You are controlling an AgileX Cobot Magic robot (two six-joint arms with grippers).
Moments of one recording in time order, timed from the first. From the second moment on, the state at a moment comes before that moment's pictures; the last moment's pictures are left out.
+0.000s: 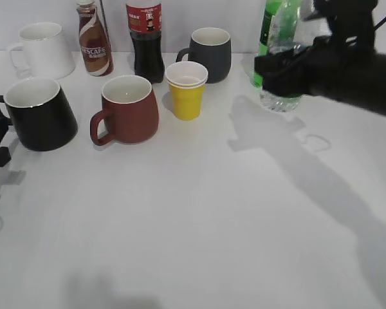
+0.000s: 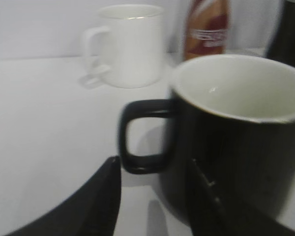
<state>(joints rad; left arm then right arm) 0.05 1.79 -0.32 0.20 -1.20 -0.05 0.38 1.62 -0.78 -0.24 -0.48 0.26</state>
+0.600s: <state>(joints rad) 0.05 1.56 -0.25 0.27 -1.21 -0.02 0.38 1.97 -0.72 -0.09 -0.91 0.15</state>
